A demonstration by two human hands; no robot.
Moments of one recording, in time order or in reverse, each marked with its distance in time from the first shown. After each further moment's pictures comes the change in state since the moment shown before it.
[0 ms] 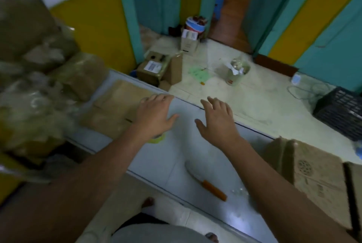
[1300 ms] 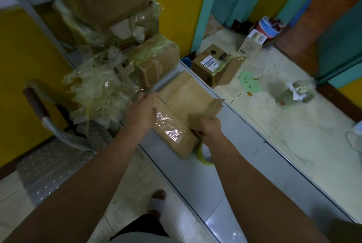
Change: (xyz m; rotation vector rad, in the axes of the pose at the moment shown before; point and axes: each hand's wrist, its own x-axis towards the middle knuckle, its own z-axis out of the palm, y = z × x) left_hand -0.034 -0.250 0.039 -0.300 0.086 -0.686; right_hand 0.172 -0.196 0.155 1.279 -0.311 0.874
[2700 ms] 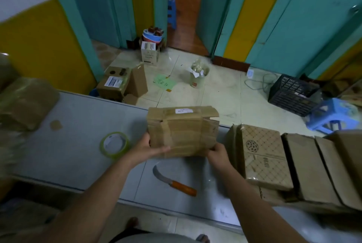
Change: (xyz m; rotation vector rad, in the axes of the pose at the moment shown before) left_hand -0.197 0.235 0.116 -0.564 -0.904 0.279; right_hand -0.110 0.157 -0.399 -0.092 0.251 -0.413
